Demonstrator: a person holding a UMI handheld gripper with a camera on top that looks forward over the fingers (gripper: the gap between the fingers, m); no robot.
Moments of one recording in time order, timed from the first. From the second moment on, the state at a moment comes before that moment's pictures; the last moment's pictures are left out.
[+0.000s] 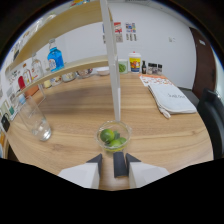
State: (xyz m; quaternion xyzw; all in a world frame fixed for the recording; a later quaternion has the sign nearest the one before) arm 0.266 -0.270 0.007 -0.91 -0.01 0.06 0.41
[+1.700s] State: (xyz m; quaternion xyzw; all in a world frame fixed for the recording) arm 0.038 -0.110 0.191 -0.84 -0.01 0.01 0.54
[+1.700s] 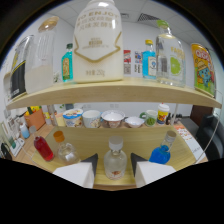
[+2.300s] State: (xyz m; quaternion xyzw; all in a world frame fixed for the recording) arm 0.049 -0.150 0.231 -0.83 0.02 0.03 0.56
